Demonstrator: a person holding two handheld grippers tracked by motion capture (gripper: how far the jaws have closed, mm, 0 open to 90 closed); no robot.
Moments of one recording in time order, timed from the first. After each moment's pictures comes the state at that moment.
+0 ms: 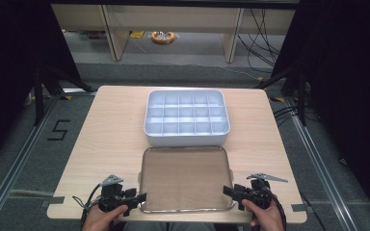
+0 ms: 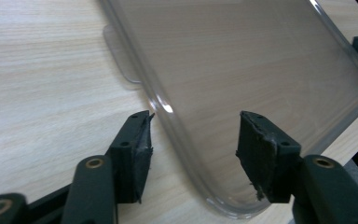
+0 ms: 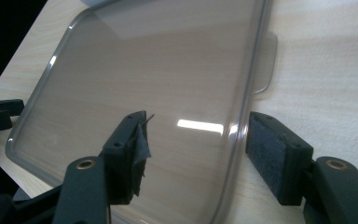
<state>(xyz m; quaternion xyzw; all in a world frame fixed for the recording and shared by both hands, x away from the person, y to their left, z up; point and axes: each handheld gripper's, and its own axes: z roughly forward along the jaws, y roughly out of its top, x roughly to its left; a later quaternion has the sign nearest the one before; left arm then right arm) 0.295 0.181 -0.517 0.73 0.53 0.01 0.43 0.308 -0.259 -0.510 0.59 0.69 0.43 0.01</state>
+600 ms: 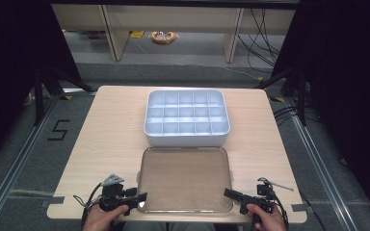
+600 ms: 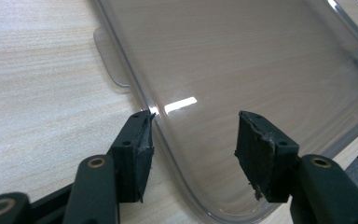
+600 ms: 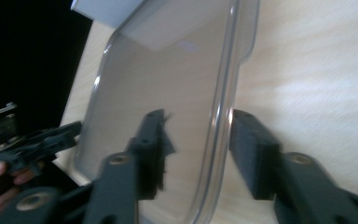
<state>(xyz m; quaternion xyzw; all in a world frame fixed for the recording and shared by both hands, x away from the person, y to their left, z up) 0.295 0.182 -0.517 0.74 0.52 0.02 0.43 0.294 -0.269 -0.522 0.64 0.59 0.48 -0.12</state>
